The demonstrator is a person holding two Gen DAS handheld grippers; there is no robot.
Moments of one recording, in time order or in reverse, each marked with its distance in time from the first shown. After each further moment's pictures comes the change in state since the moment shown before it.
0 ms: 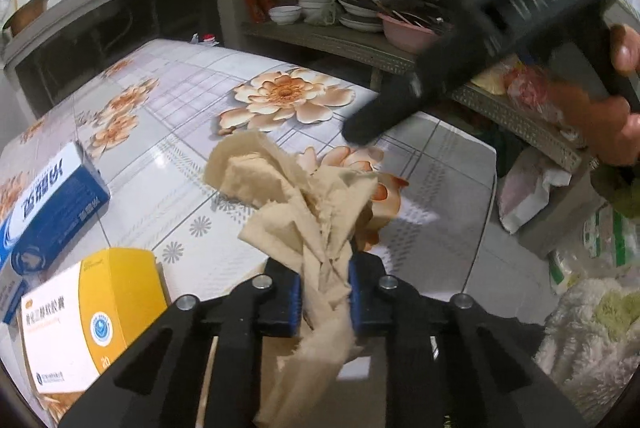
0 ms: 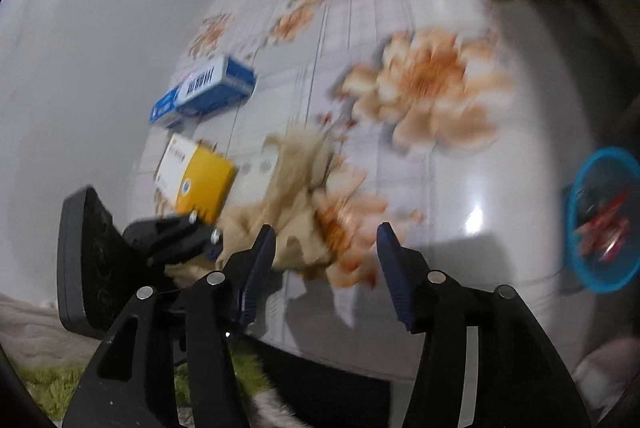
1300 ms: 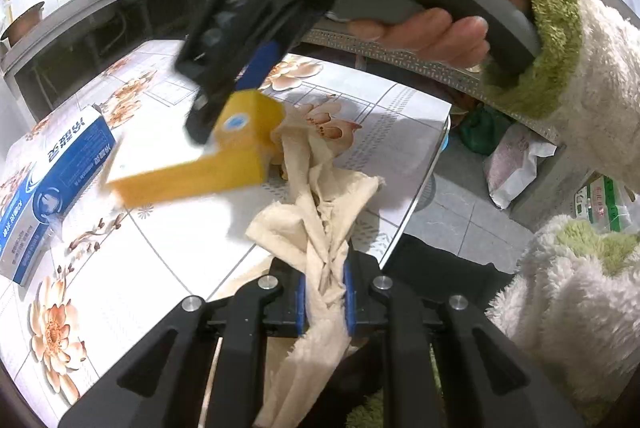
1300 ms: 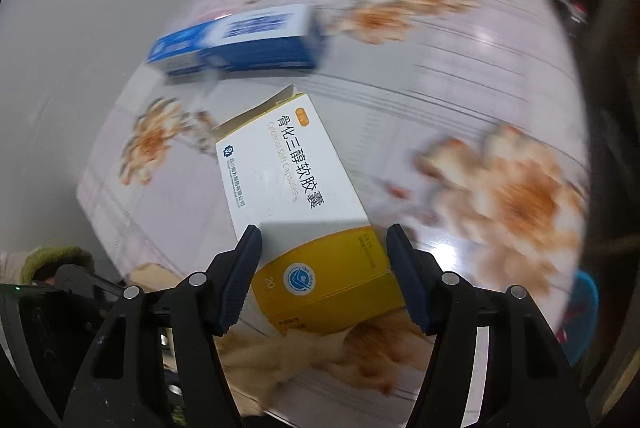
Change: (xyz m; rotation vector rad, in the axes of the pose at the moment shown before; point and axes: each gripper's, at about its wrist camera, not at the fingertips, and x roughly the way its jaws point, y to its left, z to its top) left arm -0.033 -0.024 -0.040 0.060 0.015 -0.011; right arm 0.054 0.050 0.041 -0.354 0.112 -0.158
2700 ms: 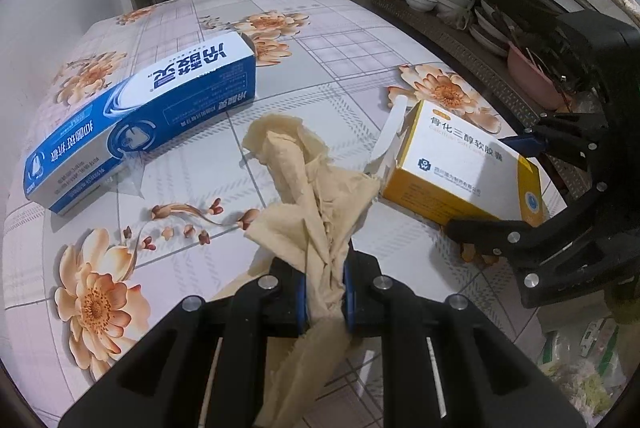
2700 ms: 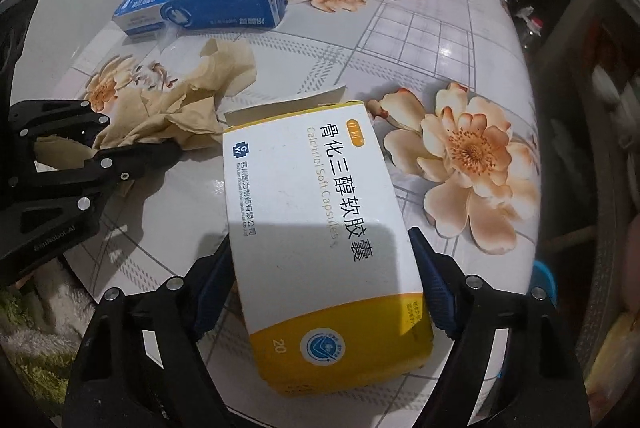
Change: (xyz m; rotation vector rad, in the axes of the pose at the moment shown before) left arm 0.012 0.100 0.026 -0.455 0.111 0.219; right arm 0.006 0.004 -0.043 -0.058 -0.040 -0.206
